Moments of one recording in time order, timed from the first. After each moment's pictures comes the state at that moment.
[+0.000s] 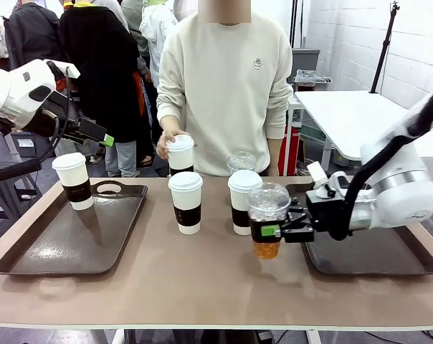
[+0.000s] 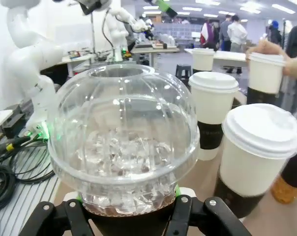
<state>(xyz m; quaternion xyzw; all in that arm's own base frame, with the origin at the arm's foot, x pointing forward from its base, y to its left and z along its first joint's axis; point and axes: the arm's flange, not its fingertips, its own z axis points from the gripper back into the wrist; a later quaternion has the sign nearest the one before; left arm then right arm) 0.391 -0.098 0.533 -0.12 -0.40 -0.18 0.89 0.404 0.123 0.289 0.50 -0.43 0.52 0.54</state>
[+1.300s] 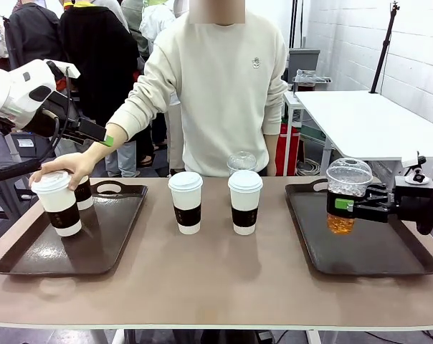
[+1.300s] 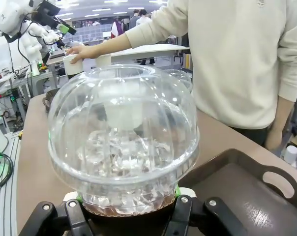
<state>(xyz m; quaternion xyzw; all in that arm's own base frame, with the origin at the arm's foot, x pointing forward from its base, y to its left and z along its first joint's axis) 0.391 -0.099 0.533 -0.12 -0.40 -0.18 0.89 0.397 -0.042 0.316 0.39 -0.52 0.39 0.65</state>
